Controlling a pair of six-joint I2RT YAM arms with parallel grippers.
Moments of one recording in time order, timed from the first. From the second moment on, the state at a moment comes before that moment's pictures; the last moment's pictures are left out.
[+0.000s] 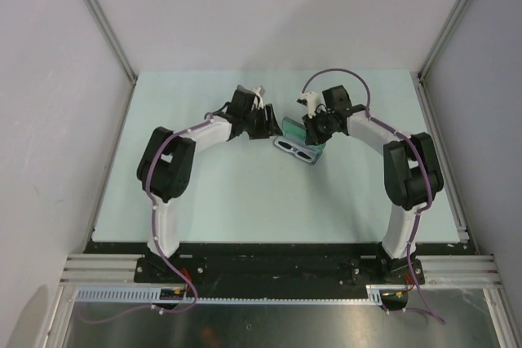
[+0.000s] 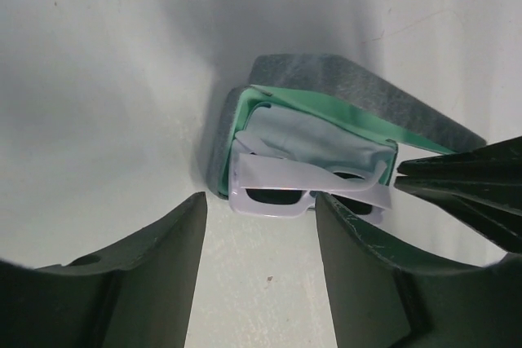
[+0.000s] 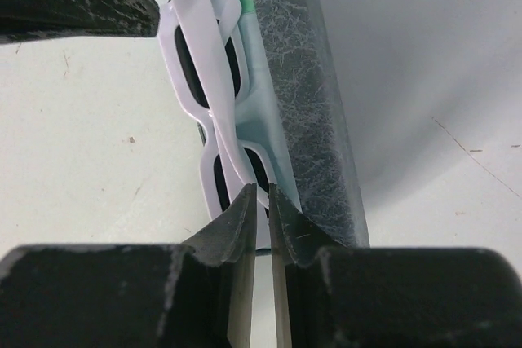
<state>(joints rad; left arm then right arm) -0.48 2.03 1.42 -0.13 0.32 -0.55 0.34 1.89 1.37 -0.42 -0.42 -0.24</state>
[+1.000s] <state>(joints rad) -0.35 1.90 1.21 -0.13 0.18 -0.59 0.56 1.88 1.37 -0.30 0.02 -0.33</state>
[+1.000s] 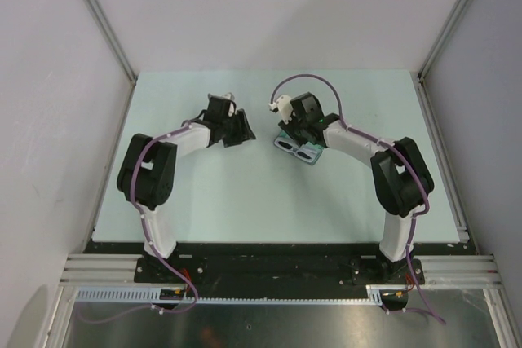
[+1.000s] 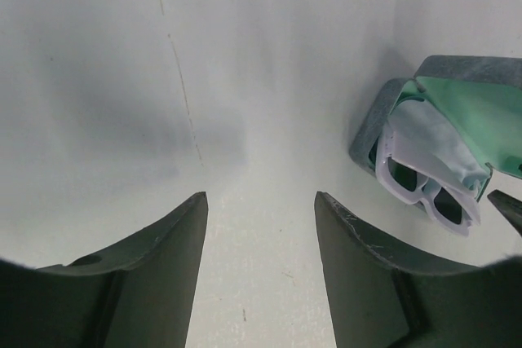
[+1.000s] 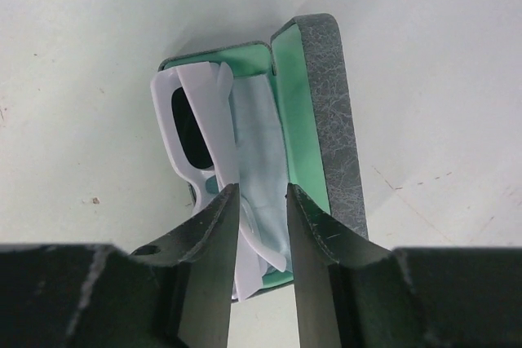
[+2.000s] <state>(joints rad) -0.32 1.89 1.17 -0.13 0.21 -0.59 0.63 1.97 1.37 -0.33 0.17 -0.38</state>
